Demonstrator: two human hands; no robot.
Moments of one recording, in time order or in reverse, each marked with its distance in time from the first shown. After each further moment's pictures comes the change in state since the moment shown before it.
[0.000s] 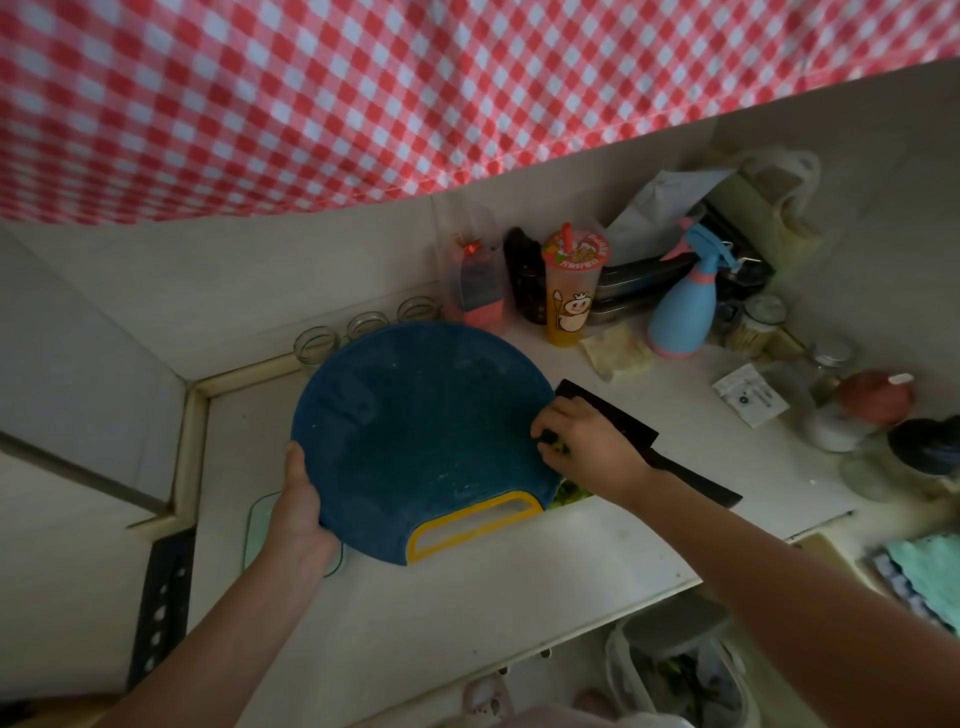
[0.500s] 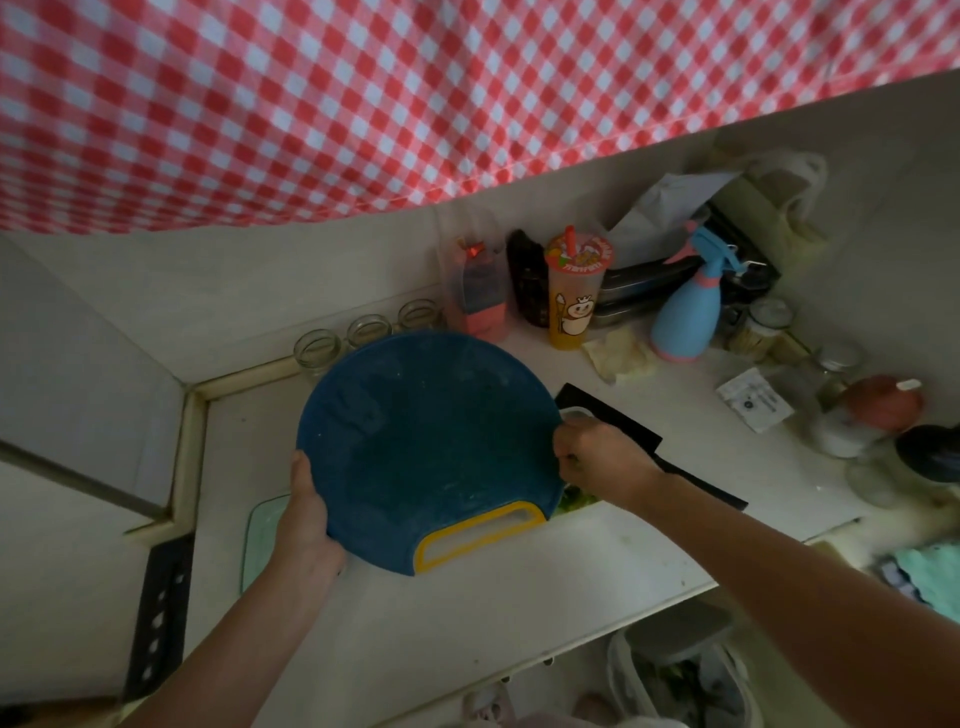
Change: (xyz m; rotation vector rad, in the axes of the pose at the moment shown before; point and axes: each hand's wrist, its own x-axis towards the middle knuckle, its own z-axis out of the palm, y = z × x) left_hand 0.011 -0.011 -0.012 0.023 0.023 -0.053; right_hand 0.003 0.004 -0.004 -0.139 -0.223 0.131
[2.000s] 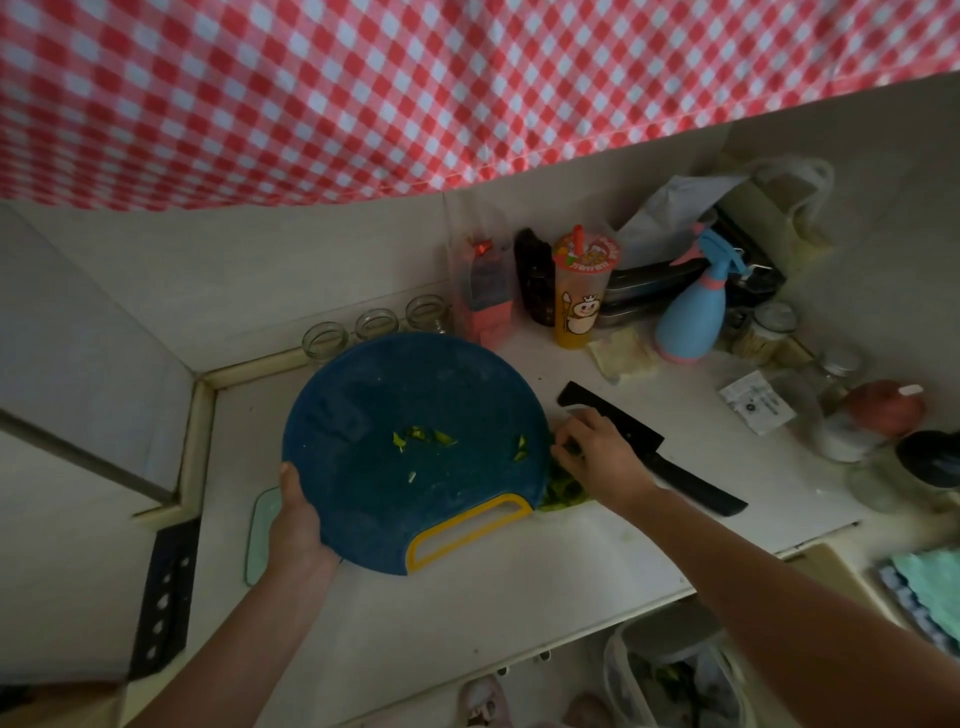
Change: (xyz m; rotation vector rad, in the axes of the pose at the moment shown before) left_hand -0.004 -0.011 -0.020 -0.127 0.174 -0.010; right_hand -0.006 0.007 0.030 0.208 0.158 0.153
